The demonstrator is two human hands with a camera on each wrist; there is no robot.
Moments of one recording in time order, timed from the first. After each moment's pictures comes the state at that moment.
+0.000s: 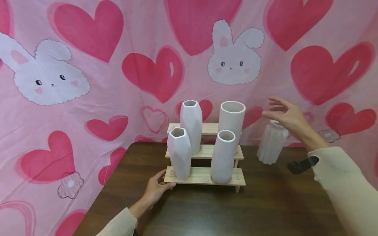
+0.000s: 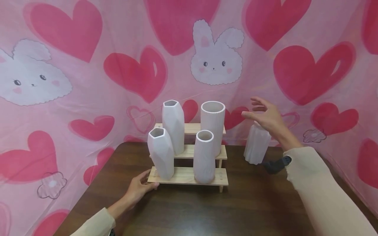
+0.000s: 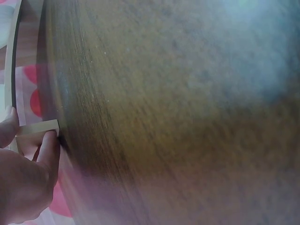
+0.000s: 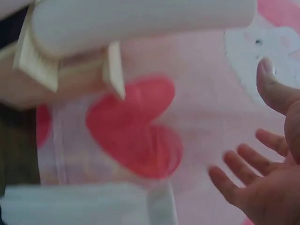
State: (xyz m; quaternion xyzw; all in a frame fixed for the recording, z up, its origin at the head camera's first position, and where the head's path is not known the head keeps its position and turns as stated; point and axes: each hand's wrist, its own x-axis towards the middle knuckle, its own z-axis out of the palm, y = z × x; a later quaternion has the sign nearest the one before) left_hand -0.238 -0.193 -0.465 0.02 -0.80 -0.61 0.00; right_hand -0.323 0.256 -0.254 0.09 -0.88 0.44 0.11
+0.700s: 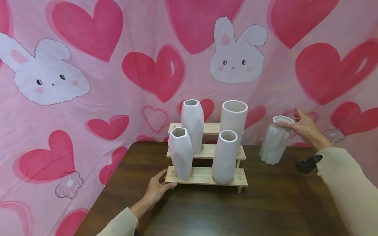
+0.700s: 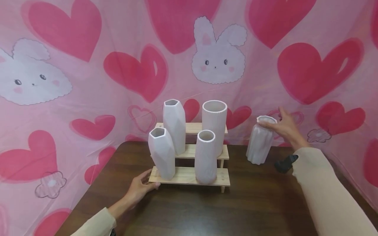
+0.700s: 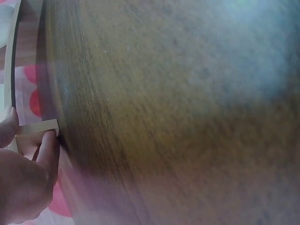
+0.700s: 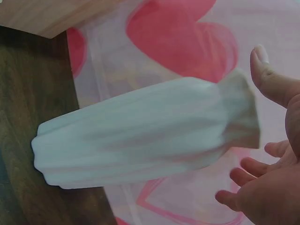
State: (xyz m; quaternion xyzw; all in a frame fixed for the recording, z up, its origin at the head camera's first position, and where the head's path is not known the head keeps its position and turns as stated) left_hand -0.242 -0.192 -0.466 0.02 -0.79 -0.61 0.00; right_hand -0.356 0.320 -0.306 0.02 -0.91 0.42 0.05
